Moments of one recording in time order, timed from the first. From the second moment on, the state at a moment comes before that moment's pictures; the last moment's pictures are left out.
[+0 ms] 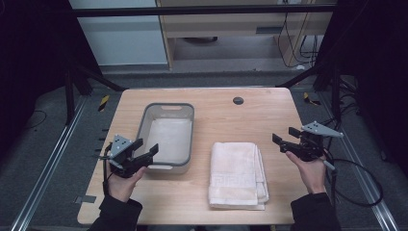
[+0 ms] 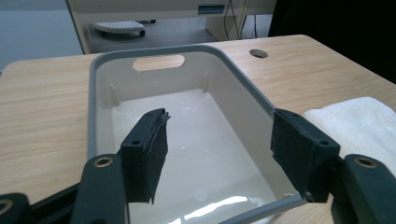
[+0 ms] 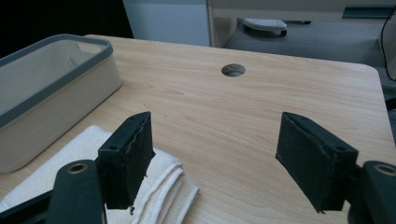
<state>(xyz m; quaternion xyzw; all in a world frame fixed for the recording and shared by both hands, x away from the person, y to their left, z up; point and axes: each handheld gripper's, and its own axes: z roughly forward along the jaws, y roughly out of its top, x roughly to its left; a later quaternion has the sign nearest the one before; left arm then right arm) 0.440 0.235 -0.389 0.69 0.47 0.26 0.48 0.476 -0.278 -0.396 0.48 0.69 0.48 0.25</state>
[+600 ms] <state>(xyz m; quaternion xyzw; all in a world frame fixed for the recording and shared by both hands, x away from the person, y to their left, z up) 0.440 0.180 -0.390 0.73 0.42 0.24 0.48 0.487 -0.265 -0.386 0.47 0.69 0.49 0.24</state>
